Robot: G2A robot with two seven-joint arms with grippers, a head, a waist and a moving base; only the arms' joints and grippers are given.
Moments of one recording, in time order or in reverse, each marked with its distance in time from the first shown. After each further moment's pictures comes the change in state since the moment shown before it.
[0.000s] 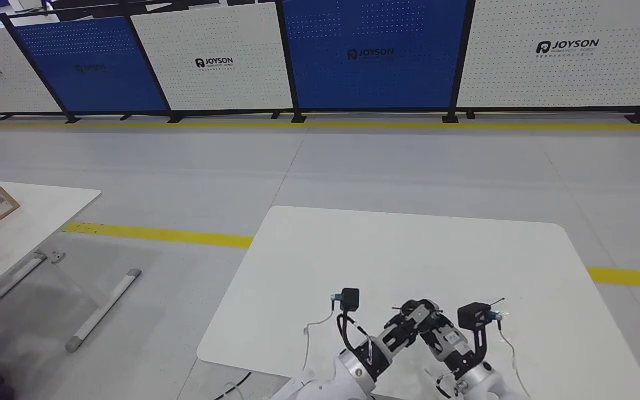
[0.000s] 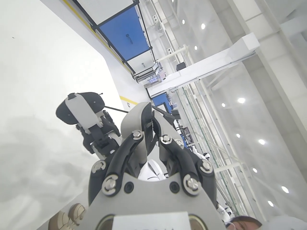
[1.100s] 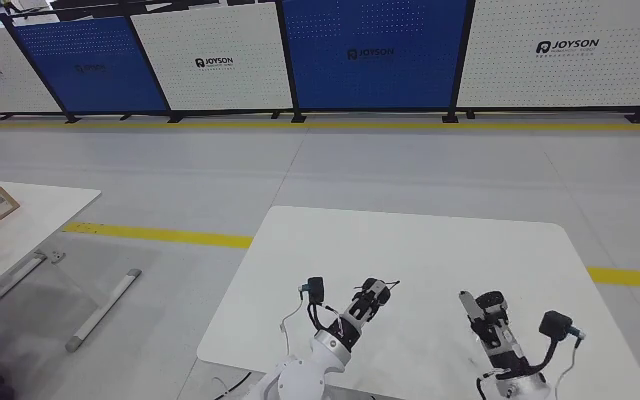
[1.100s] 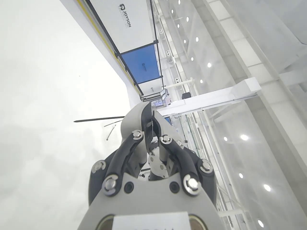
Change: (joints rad) left arm 0.001 0.003 -0.130 0.078 -0.175 0.051 0.093; right arm -0.128 0.045 0.175 -0.139 0.361 -0.027 -0.199
